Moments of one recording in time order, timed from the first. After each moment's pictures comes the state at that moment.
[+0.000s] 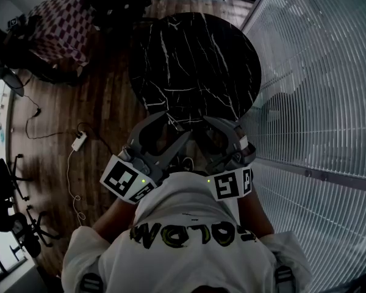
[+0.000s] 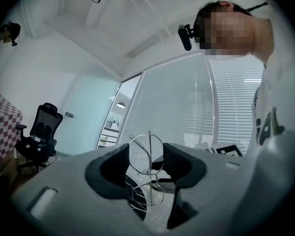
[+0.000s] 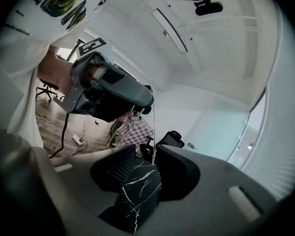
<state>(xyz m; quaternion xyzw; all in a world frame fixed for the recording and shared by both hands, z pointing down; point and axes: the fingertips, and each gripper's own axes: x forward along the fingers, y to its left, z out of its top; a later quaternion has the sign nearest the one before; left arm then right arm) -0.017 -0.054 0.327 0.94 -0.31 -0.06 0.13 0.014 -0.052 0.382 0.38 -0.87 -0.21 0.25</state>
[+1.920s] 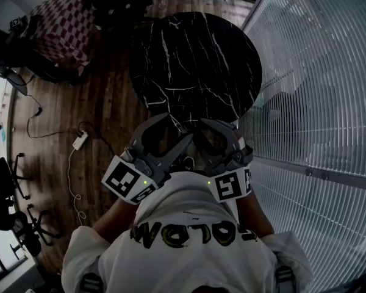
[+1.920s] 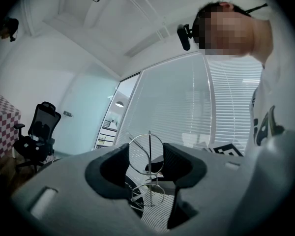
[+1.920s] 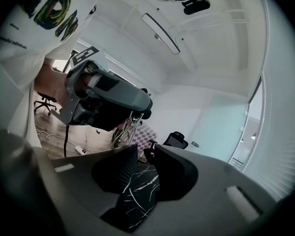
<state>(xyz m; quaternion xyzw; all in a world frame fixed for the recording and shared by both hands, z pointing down) -0.011 -0.036 0.327 0.94 -0.30 -0.06 0.13 0.008 -0.035 0.378 0.37 -0.89 -0.17 0.21</state>
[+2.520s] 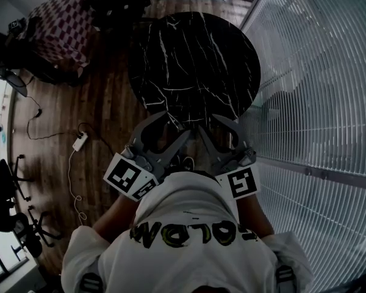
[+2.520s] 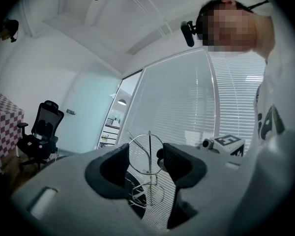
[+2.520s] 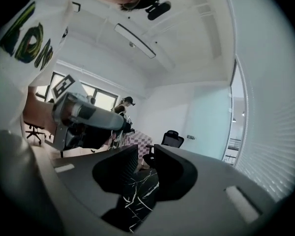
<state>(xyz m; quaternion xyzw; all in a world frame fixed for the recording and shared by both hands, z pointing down) -0.013 -0.048 0.337 0.94 -0.31 -0.05 0.14 0.033 -0.047 0.354 0.42 -0.90 -0.08 0.12</state>
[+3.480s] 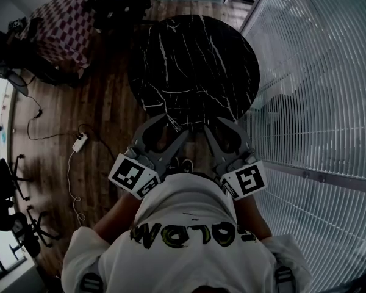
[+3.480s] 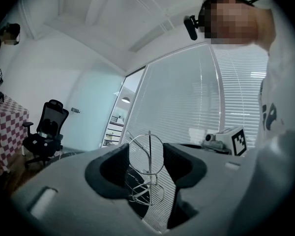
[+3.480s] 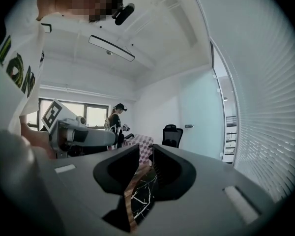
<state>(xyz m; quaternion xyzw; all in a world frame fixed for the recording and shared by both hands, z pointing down) -0.007 -0.052 0.362 0.93 -0.33 -0.03 0.15 0.058 -0.051 0.360 0.44 -0.89 0.03 0.05</state>
